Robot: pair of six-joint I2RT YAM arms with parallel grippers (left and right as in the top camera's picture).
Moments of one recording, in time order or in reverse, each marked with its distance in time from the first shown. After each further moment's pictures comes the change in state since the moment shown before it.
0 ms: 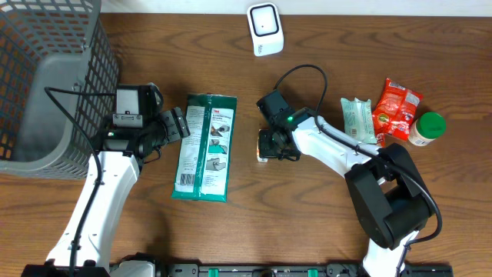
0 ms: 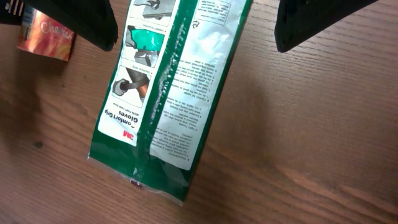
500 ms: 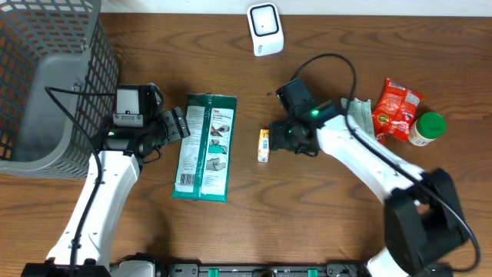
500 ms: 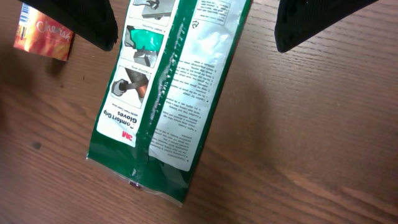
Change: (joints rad) left arm 0.000 0.005 0.000 0.000 0.000 0.000; right arm -0.080 -0.201 0.000 -0.124 0.001 -0.052
